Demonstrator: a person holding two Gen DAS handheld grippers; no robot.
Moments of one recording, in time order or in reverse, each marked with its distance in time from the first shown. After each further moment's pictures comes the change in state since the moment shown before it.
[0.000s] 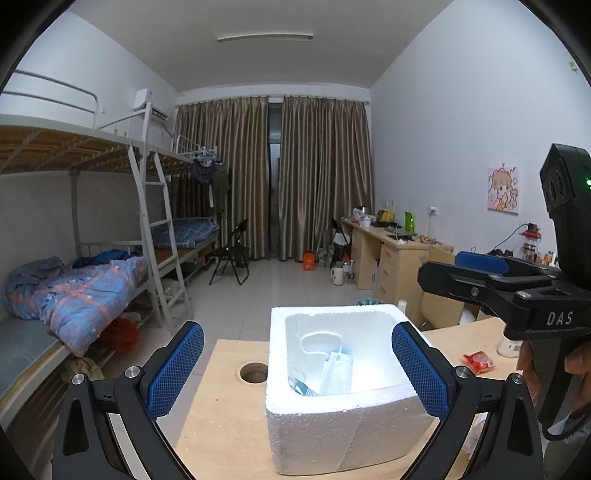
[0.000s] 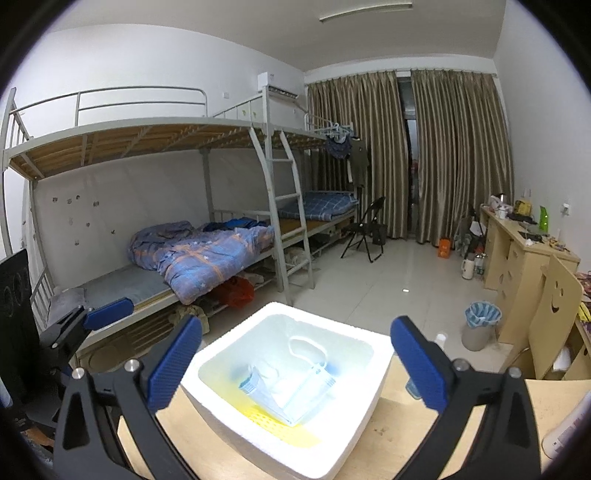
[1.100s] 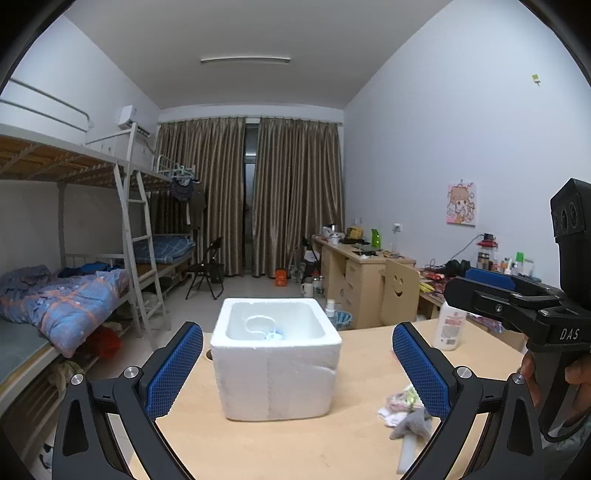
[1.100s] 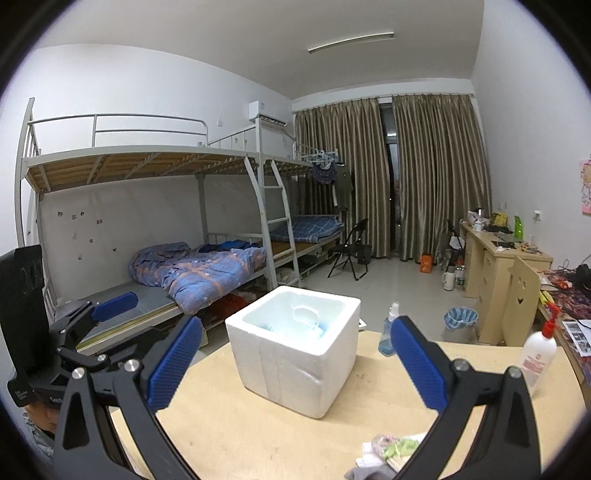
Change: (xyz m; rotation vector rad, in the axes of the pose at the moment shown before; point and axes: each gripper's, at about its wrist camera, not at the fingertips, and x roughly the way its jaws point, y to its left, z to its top) left arm -0.144 -0.060 -0.016 0.001 -0.085 -0.099; right arm -0.138 0.026 -0.047 0.018 -0.102 -0.054
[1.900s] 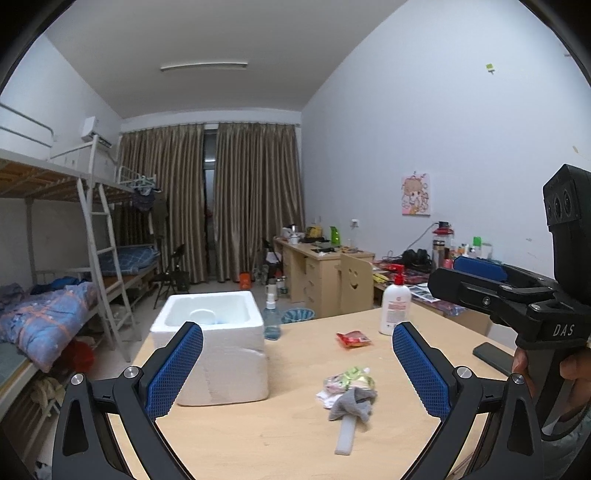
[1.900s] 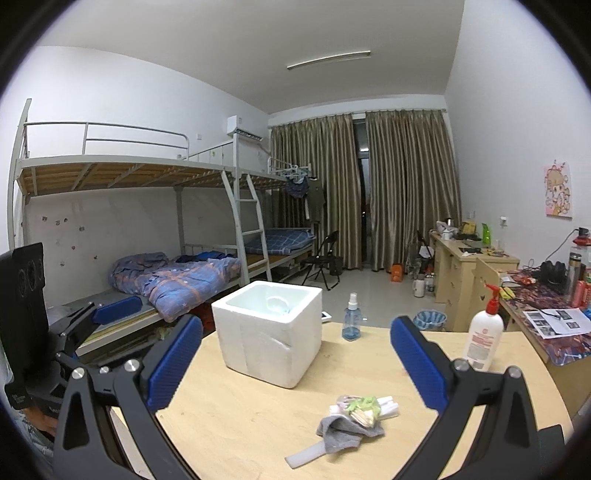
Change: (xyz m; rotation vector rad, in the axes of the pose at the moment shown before) left arm -0.044 -0.072 -0.023 0.071 -0.010 -0.143; right arm -0.070 -0.006 -0.034 0.005 -0.066 -0.119
